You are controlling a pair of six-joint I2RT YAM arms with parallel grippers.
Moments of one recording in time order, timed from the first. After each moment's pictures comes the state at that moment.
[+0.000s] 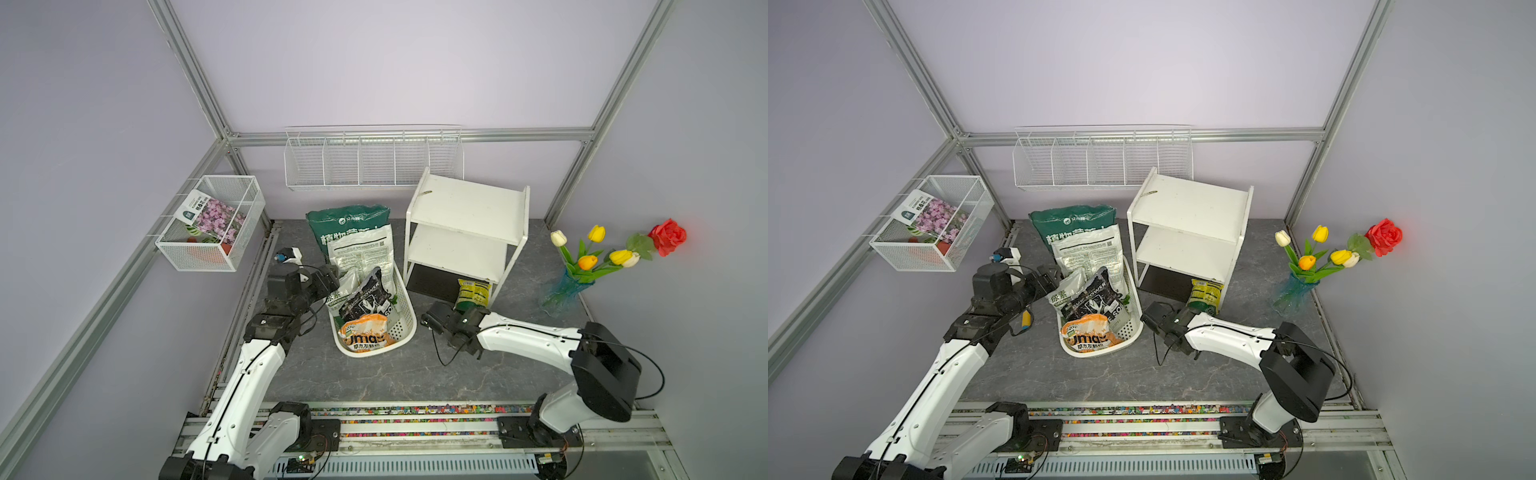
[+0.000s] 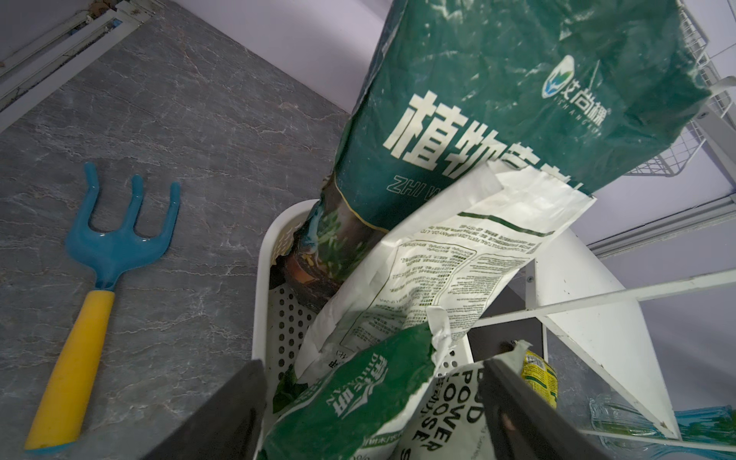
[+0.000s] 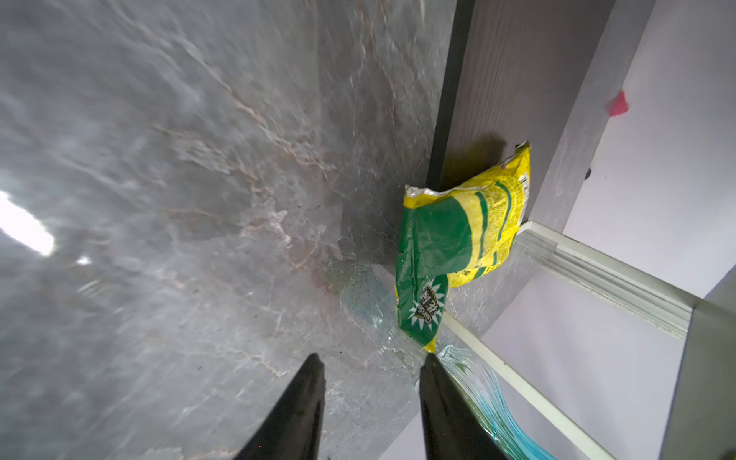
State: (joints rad) left arm -0.16 0.97 0.82 -0.32 0.13 -0.58; right arm 0.89 1.59 0.95 -0.76 0.67 -0.45
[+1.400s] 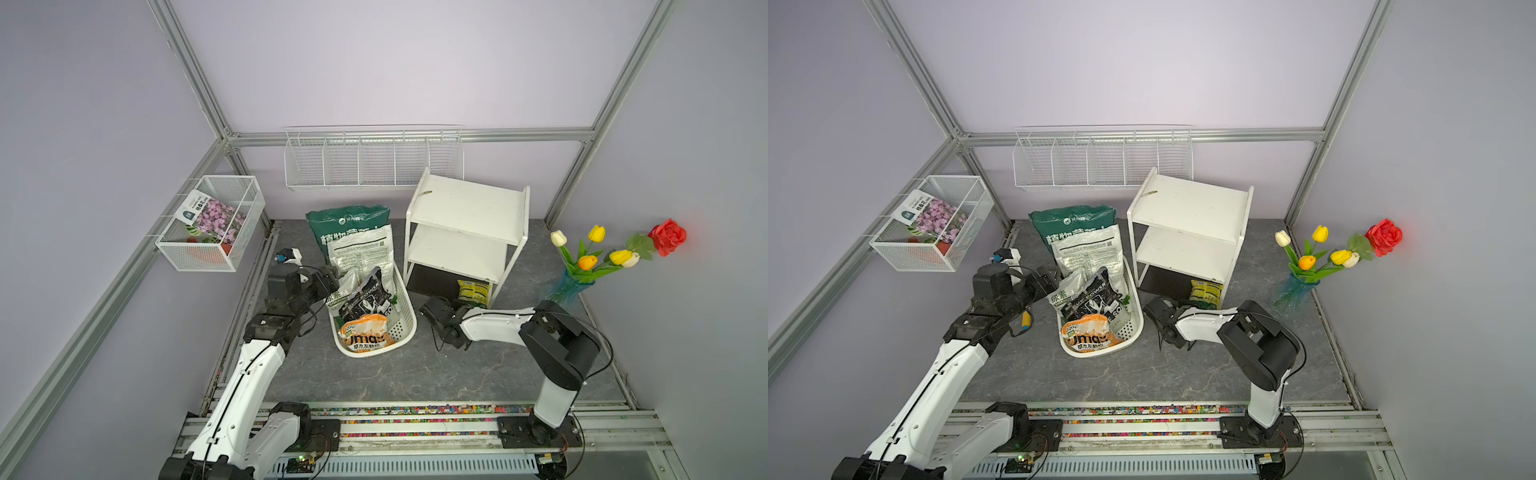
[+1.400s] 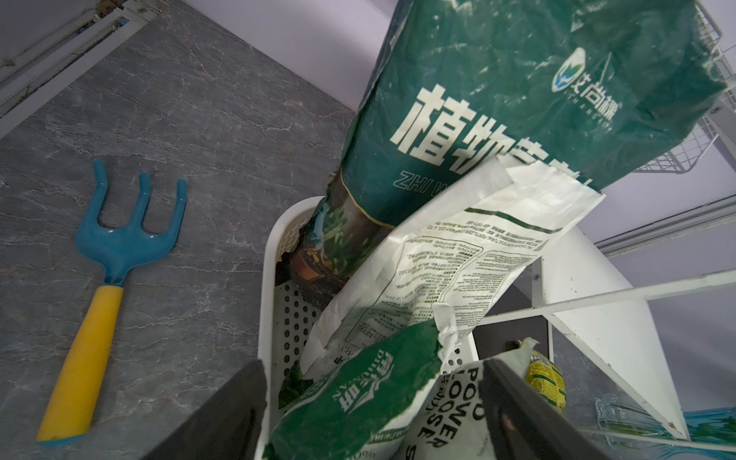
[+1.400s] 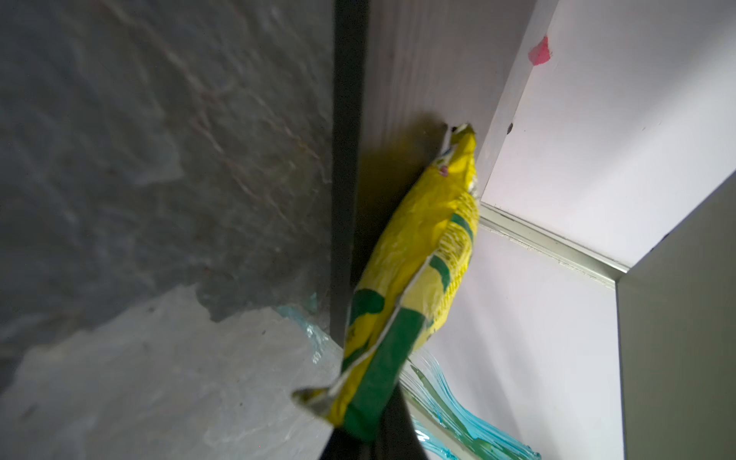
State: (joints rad) left arm -0.16 0.97 0.82 -0.33 0.12 -0.57; right arm 0.80 1.78 0.94 -0.45 0.95 -0.55
